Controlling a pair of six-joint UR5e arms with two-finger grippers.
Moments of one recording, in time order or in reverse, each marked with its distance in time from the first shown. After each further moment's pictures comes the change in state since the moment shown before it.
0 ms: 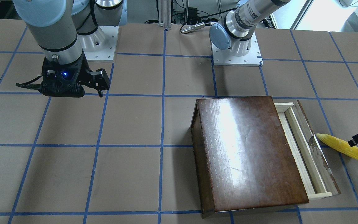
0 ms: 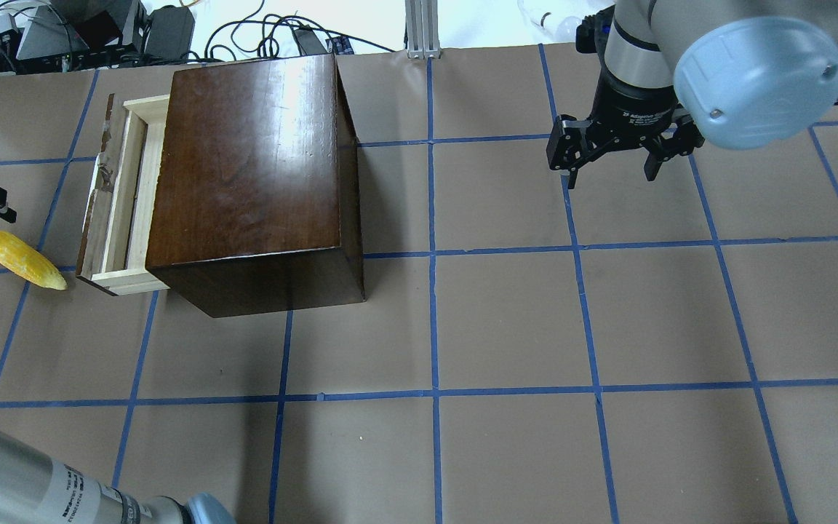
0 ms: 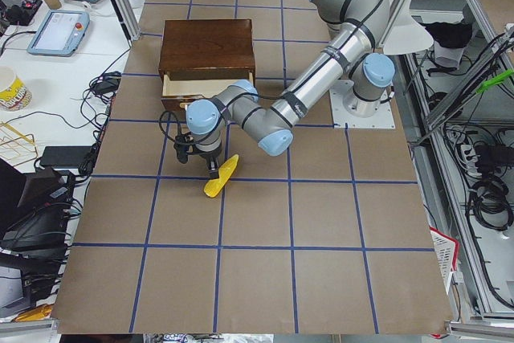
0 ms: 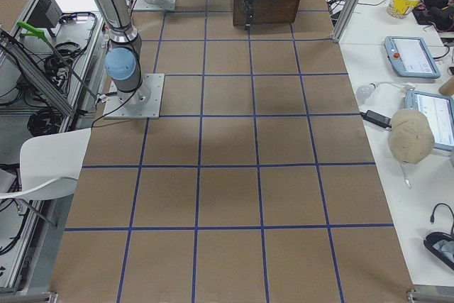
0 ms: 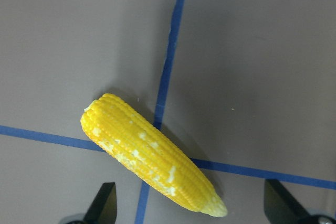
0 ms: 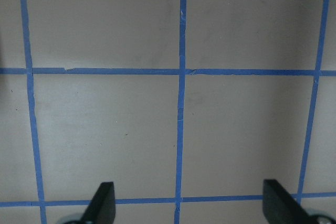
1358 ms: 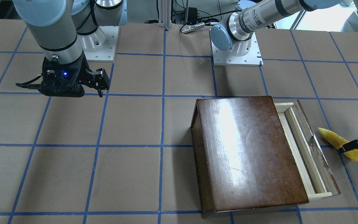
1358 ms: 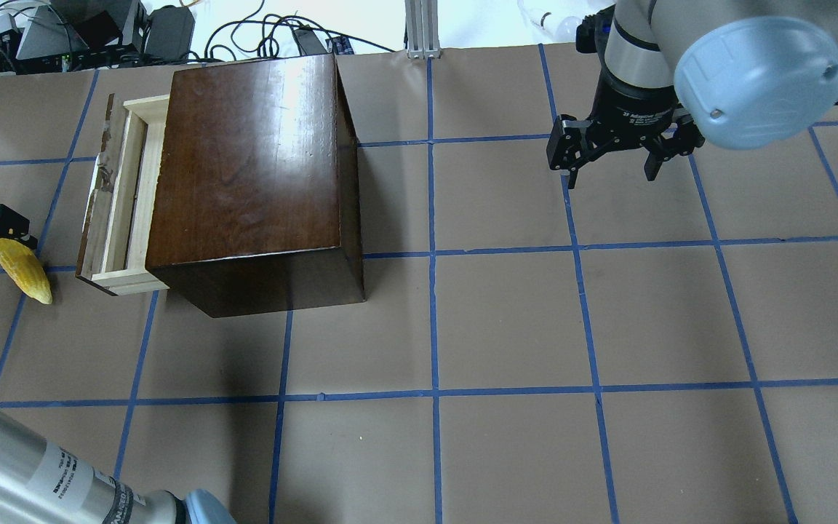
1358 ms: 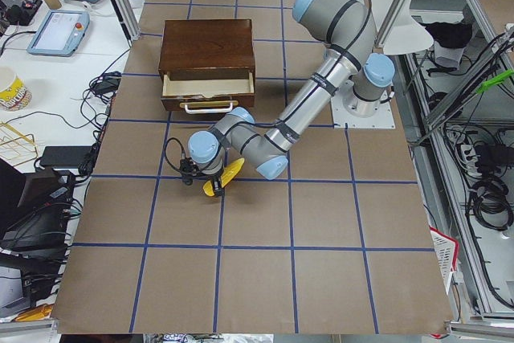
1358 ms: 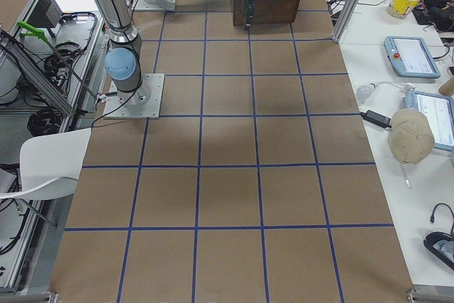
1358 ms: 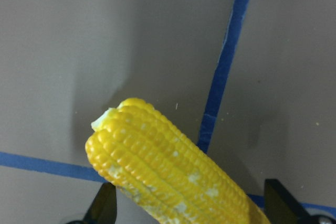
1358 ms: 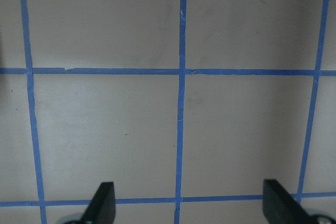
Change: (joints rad) left arm 0.022 -0.116 -0.001 0.078 0.001 -0.001; right arm 0.000 -0.001 0.000 0.000 0.000 0.000
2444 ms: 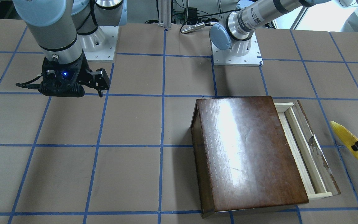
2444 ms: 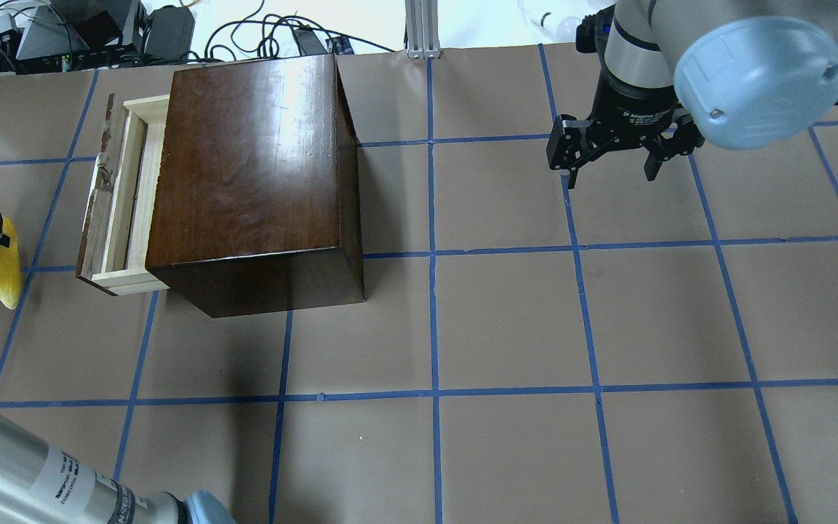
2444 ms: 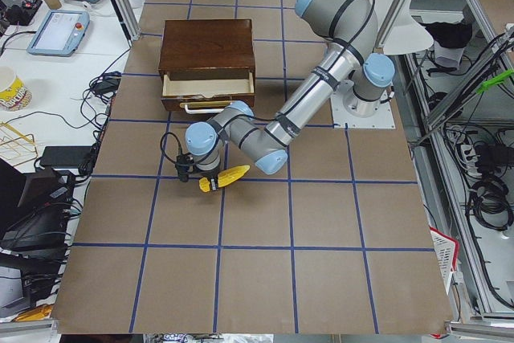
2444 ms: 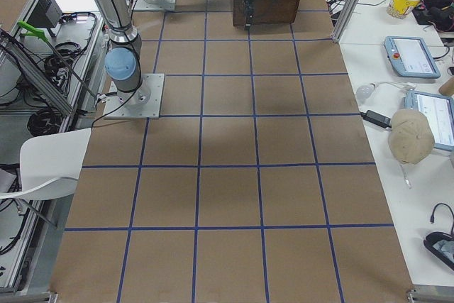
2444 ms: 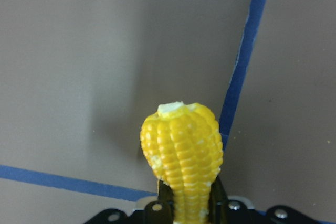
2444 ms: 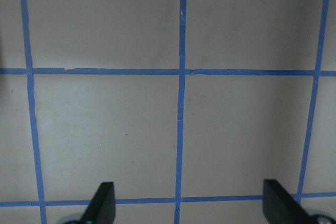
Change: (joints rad) left arm -0.015 0.053 0.027 -0.021 0.051 0.004; right arm 0.000 0.000 0.000 -0.001 0.000 0.000
